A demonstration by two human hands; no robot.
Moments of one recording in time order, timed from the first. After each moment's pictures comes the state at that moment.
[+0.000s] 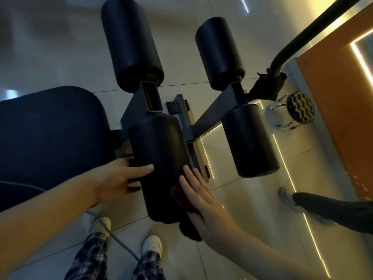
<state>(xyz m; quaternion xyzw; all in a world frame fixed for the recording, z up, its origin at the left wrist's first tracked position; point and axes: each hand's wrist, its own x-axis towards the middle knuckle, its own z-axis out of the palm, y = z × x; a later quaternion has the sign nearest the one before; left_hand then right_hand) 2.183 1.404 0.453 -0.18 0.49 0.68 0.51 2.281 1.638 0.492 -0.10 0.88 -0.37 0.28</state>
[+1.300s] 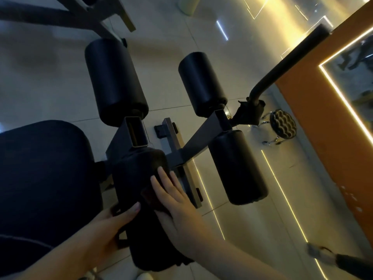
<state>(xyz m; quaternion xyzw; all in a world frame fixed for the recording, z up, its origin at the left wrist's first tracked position) 2.195 1.427 0.450 -0.33 0.43 0.70 0.46 2.214 1.604 0.491 -0.08 0.90 -0.36 0.25</state>
